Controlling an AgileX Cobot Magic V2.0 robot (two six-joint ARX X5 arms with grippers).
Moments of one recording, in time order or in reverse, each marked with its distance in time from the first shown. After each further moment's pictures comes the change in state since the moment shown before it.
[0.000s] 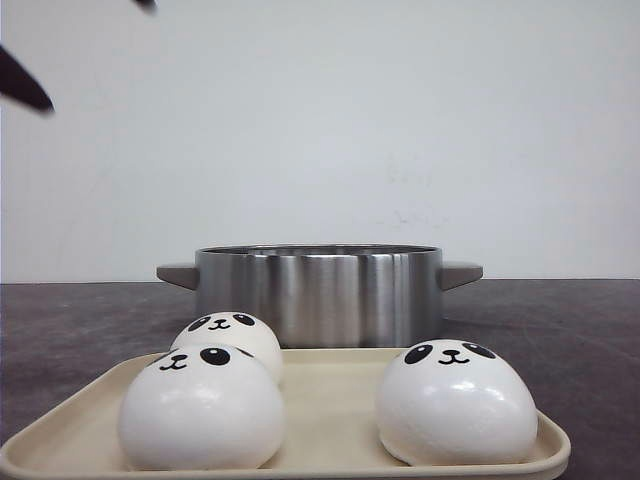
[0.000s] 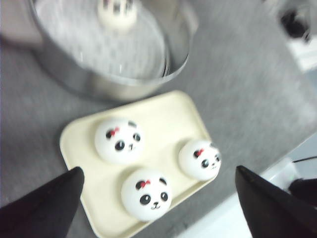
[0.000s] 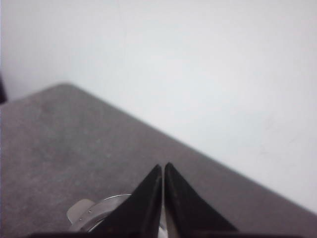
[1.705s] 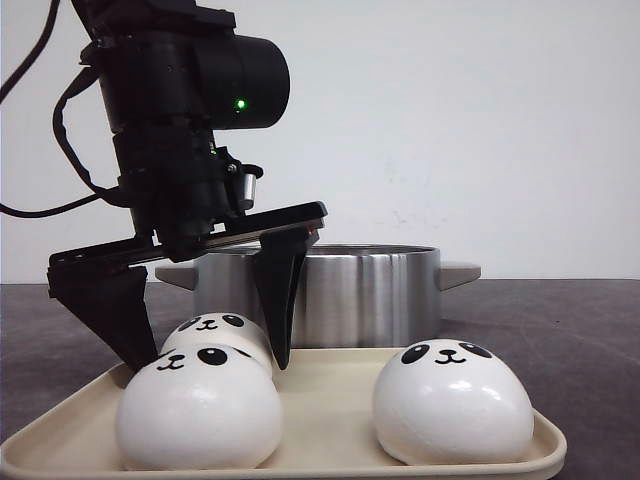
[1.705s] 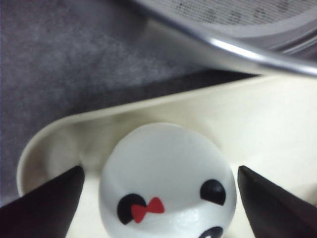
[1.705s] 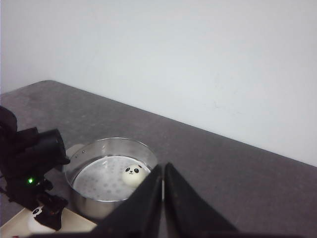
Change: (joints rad) left arm -0.163 0.765 0.163 0.120 -0.236 -0.164; right arm -0.001 -0.608 -0.257 -0.357 0.104 0.060
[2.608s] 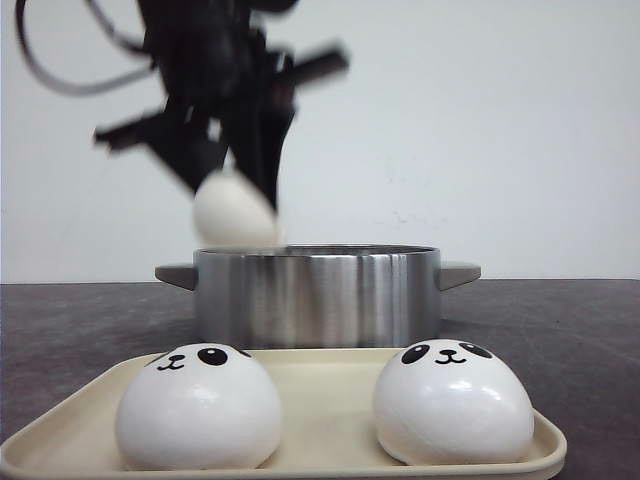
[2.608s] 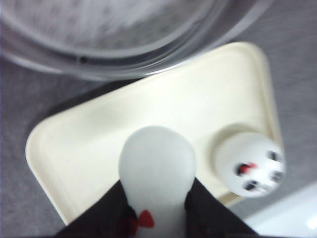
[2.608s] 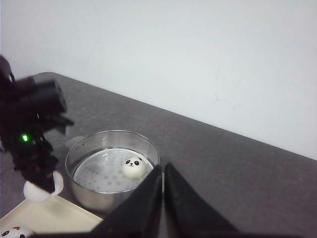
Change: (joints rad) left arm -0.040 -0.060 0.355 -0.352 0.070 0.183; right arm 0.000 0.000 0.000 -0.021 0.000 0.000
